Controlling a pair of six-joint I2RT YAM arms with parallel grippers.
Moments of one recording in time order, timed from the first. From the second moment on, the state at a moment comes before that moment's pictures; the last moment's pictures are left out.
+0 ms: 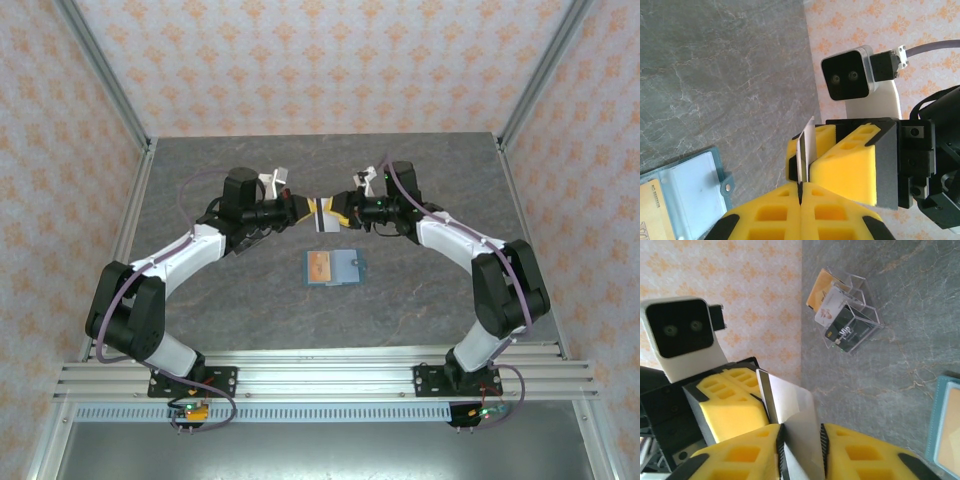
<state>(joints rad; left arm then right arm) -0.33 1.52 0.97 0.08 0.72 -0.94 0.39 1.65 1.06 0.09 -0.91 1.05</state>
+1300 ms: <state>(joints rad) -0.38 1.42 1.07 -0.27 0.44 -0.78 0.38 1.56 1.04 -0.02 -0.75 1.02</state>
